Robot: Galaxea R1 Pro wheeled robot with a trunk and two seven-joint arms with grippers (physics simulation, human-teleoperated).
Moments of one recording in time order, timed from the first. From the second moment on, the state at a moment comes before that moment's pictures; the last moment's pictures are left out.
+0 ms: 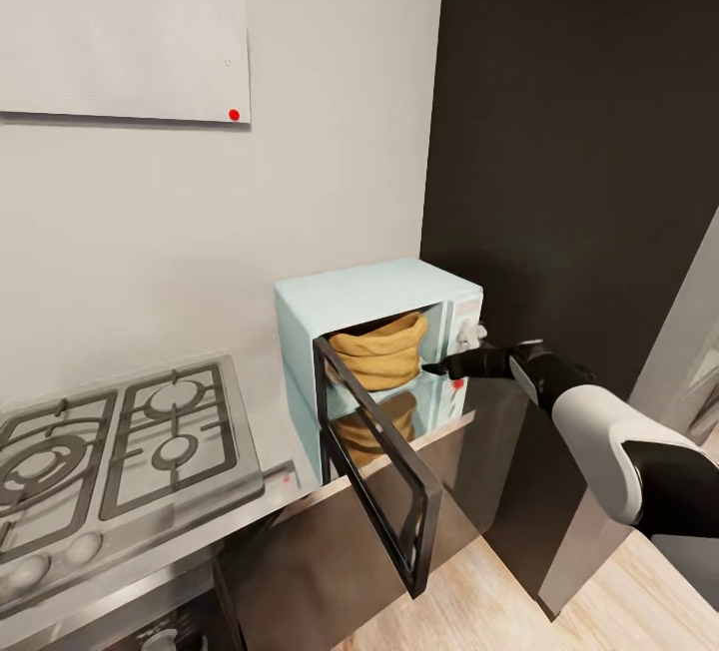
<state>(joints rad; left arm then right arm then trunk) 0.00 0.02 0.01 -0.08 0.36 -0.08 -0.09 -1.22 -0.11 -0.07 -0.23 0.27 0.30 0.77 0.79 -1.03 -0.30</state>
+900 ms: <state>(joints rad) 0.00 0.02 0.01 -0.08 0.35 -0.08 -0.09 -1.16 -0.12 -0.07 -0.19 0.17 0.11 0.78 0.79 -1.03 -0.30</state>
